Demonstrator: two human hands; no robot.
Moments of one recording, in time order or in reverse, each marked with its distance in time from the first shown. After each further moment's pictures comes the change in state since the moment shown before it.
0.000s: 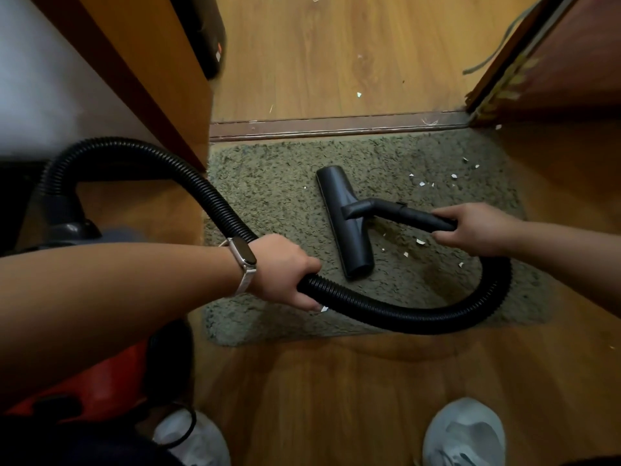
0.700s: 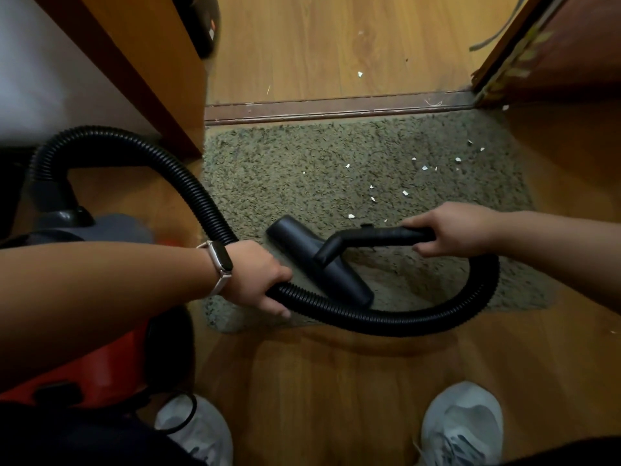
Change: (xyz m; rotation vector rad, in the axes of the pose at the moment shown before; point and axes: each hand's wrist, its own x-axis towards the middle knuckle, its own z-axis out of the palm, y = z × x) left_hand -0.025 -0.018 0.045 0.059 -0.178 0.086; right_hand -0.001 -0.028 0.014 -0.221 -0.156 -0.286
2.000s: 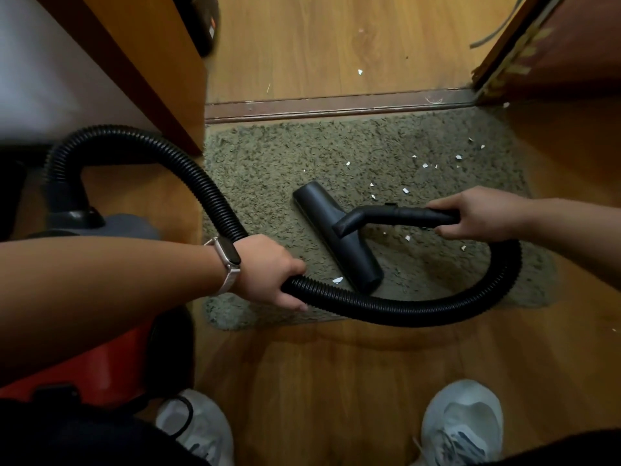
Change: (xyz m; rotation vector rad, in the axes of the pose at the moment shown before) left_hand 0.005 0.015 -0.016 -0.069 0.146 -0.031; right_hand -0.017 0.023 -0.015 0.066 0.061 0.109
